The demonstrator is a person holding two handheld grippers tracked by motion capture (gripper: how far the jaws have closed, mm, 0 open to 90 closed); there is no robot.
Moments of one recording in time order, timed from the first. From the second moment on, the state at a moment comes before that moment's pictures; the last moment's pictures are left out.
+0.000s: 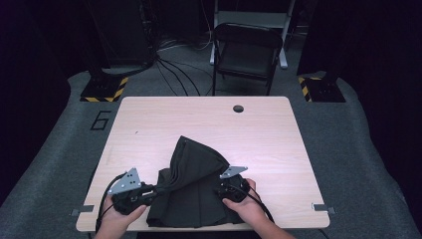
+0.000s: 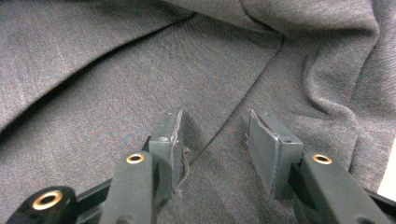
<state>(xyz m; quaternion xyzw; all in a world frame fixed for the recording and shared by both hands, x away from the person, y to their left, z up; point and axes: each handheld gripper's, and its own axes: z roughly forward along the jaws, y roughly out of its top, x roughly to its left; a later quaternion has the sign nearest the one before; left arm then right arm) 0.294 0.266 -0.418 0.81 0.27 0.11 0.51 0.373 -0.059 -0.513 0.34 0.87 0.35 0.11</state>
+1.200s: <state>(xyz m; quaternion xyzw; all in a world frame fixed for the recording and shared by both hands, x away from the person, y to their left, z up) 0.273 0.265 -0.479 0.84 0.30 0.05 0.45 0.373 -0.062 -0.512 0.34 0.87 0.35 0.10</state>
